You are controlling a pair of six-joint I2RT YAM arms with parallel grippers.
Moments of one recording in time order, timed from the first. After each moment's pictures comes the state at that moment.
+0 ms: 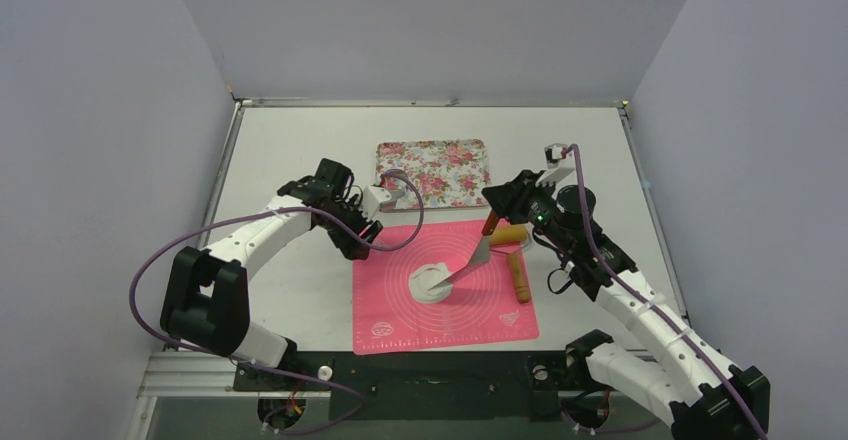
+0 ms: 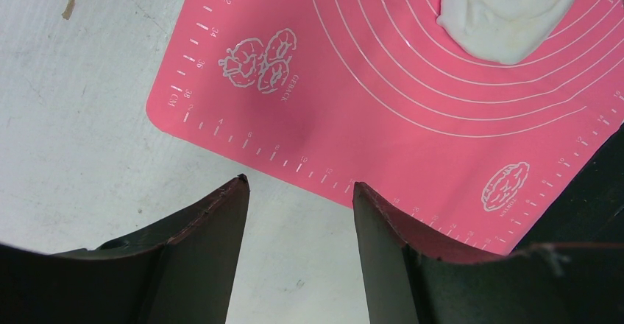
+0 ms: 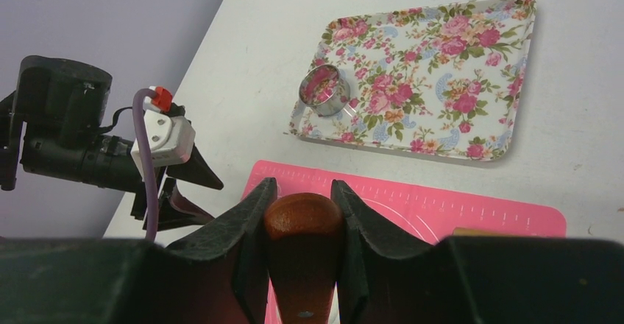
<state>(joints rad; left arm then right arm) -0.39 1.48 1.00 -0.73 0.37 0.50 0.46 0.90 0.69 0.01 -0.11 0.56</state>
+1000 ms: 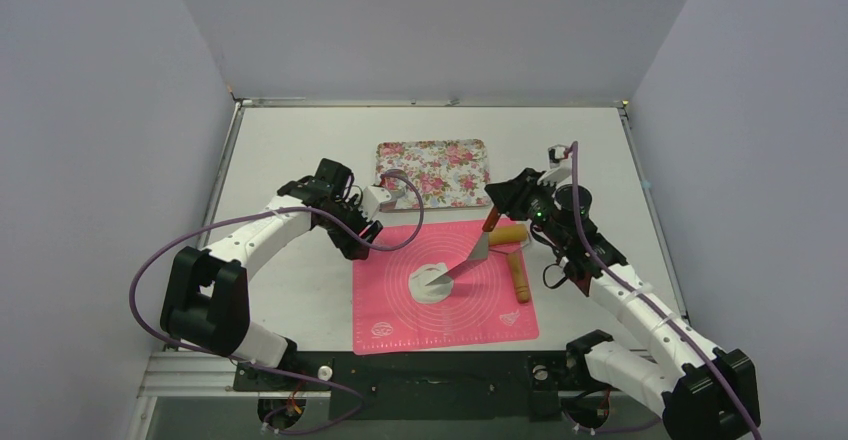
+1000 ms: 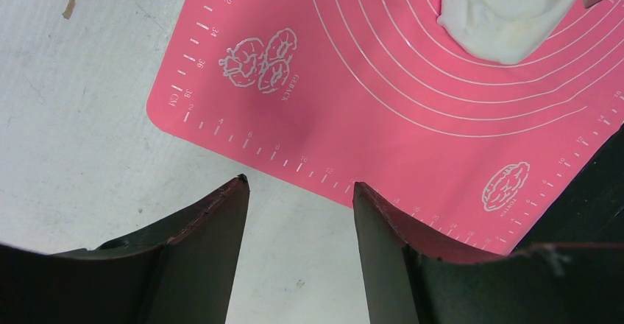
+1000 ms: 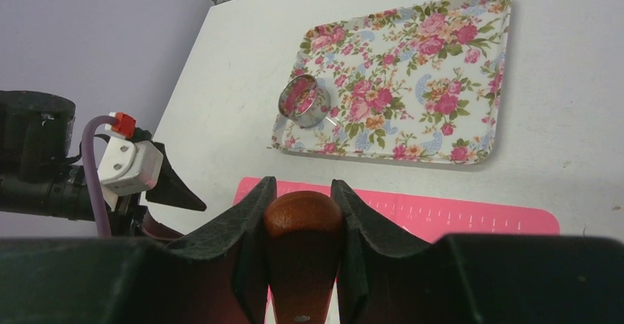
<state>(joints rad) -0.39 1.48 1.00 -0.73 0.37 0.50 0.41 0.97 0.63 0.15 -0.12 0.60</state>
